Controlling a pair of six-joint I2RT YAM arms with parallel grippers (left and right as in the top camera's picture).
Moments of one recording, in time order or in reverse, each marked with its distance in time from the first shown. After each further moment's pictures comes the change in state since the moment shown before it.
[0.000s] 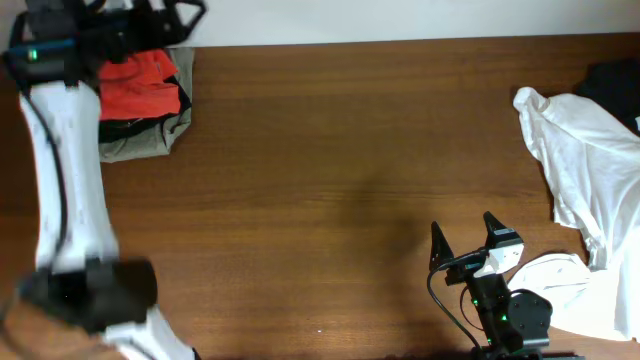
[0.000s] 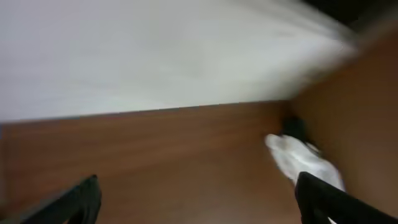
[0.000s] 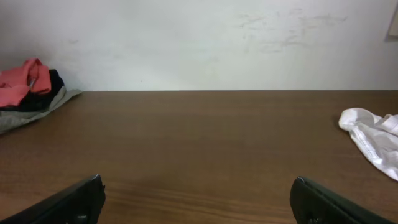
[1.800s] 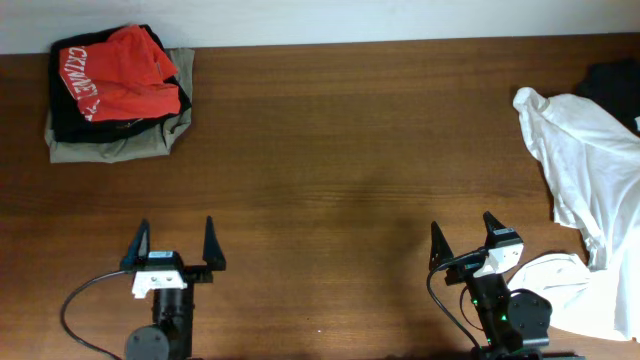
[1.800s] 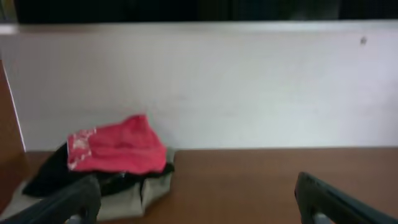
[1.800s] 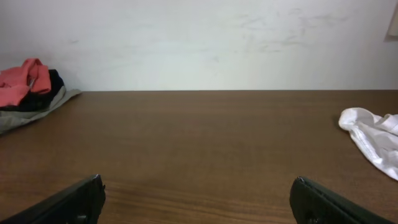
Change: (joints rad) left arm -0.162 -1.944 -2.205 1.022 -0.777 0.171; right arm 0.003 0.000 0.000 -0.002 0.004 0.000
